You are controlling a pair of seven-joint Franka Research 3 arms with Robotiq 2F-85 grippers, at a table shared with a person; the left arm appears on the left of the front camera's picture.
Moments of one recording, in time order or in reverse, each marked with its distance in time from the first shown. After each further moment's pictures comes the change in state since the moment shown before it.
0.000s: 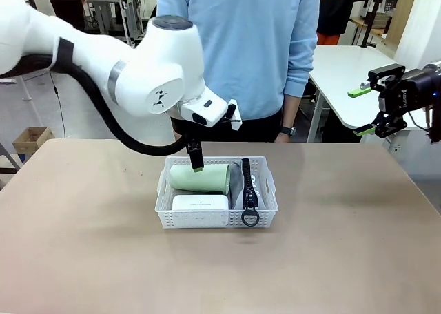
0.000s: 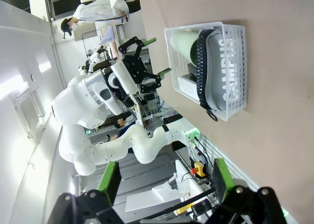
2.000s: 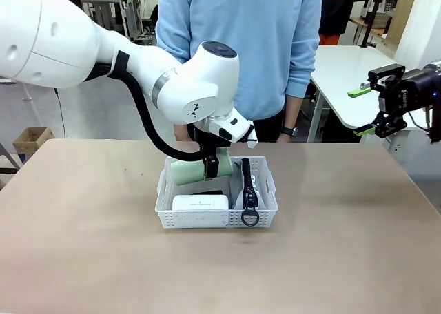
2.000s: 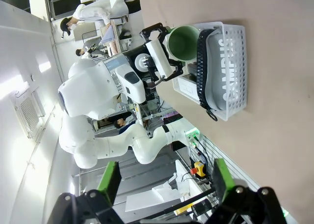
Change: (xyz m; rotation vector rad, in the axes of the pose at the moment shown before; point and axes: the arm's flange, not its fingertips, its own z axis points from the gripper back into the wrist) left arm 0.051 0.010 -0.066 -0.018 0.181 -0.044; right arm 0.000 0.000 0.000 0.000 0.000 0.000
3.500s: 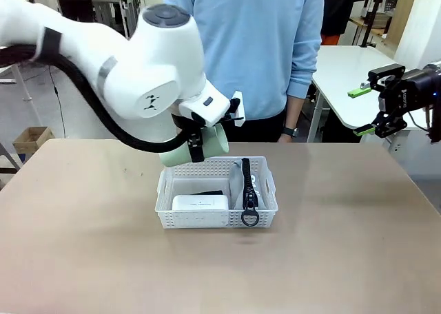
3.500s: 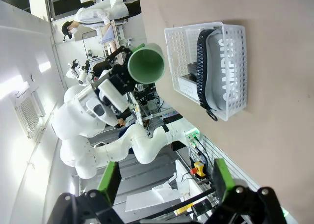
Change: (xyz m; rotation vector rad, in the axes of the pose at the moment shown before) left arm -0.058 -0.029 0.083 0.170 -0.191 -0.028; right arm 0.000 0.000 0.000 0.000 0.000 0.000
